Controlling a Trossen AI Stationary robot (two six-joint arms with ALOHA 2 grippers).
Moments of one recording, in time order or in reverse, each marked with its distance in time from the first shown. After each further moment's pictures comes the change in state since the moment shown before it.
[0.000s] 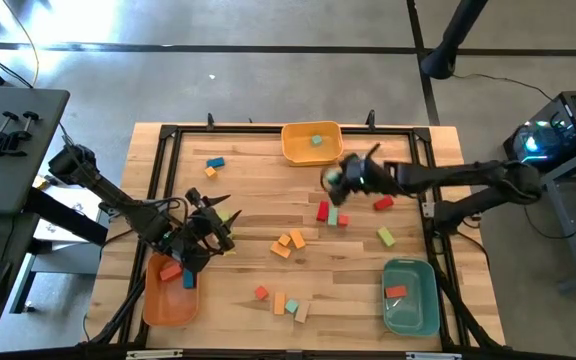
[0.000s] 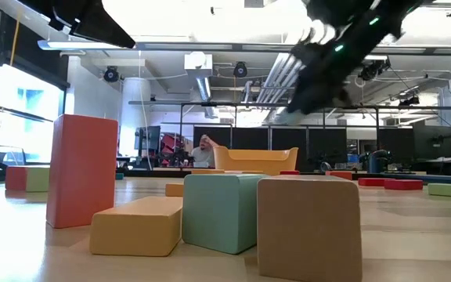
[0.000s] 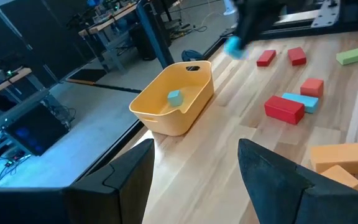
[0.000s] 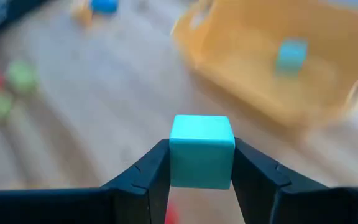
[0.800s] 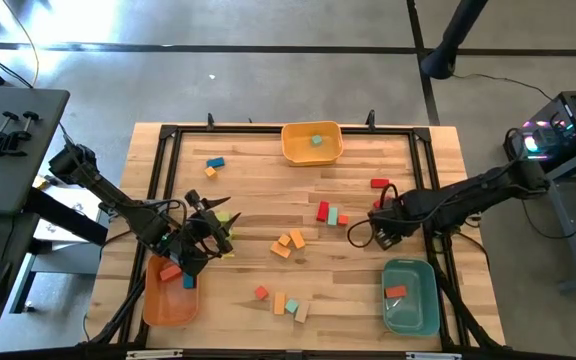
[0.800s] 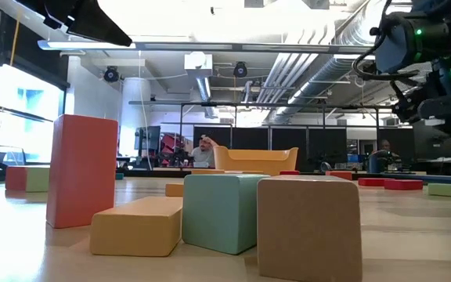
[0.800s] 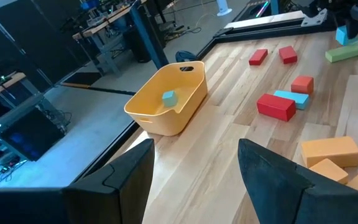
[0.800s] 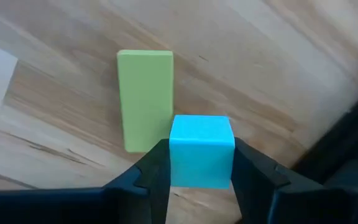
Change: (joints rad) left arm -0.032 0.000 0.000 -0.011 0.000 -0.003; right arm 0.372 -0.110 -0.179 -0.875 -0.333 0.660
